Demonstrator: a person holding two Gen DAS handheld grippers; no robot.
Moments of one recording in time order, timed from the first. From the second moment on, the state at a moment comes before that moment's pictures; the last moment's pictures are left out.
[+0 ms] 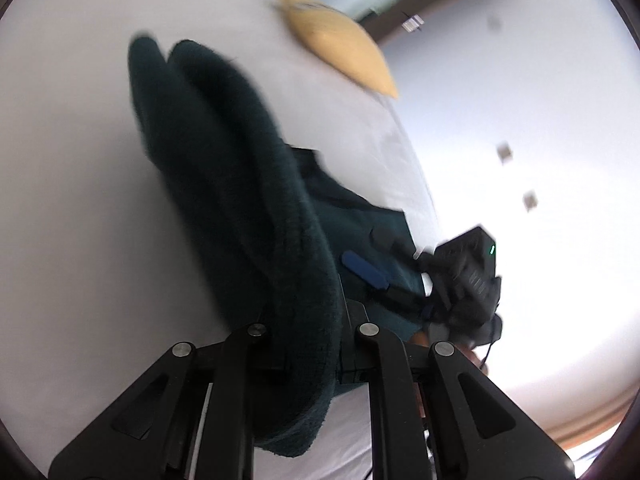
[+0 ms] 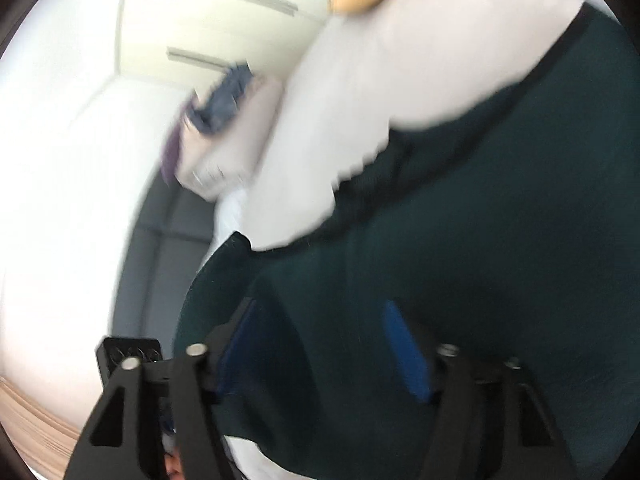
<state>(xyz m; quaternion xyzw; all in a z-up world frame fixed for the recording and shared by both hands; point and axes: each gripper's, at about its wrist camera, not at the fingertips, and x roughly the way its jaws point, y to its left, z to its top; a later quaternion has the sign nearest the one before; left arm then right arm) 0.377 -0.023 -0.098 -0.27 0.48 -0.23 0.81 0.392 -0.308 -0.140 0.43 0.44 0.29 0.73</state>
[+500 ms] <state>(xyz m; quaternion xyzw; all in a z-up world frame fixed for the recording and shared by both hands) 0.374 -0.187 -0.135 -0.05 0.51 -0.22 0.83 0.409 -0.354 -0.144 0.43 0.45 0.28 0.73</state>
